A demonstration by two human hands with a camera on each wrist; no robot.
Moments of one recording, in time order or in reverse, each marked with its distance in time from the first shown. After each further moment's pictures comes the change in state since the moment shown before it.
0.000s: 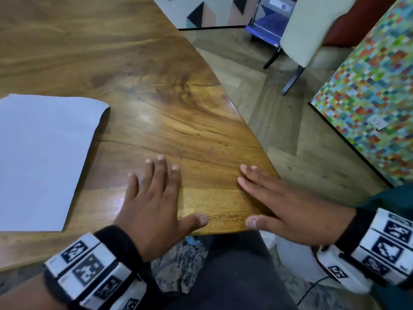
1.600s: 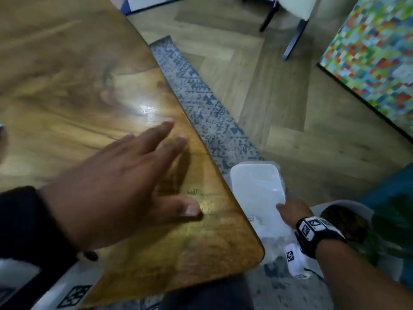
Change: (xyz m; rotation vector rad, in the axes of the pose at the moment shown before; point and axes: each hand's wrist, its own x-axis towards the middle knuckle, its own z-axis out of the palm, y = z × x) left_hand 0.091 0.102 -0.067 0.076 0.194 0.289; right_hand 0.102 0.259 0.249 0.688 -0.007 0.944
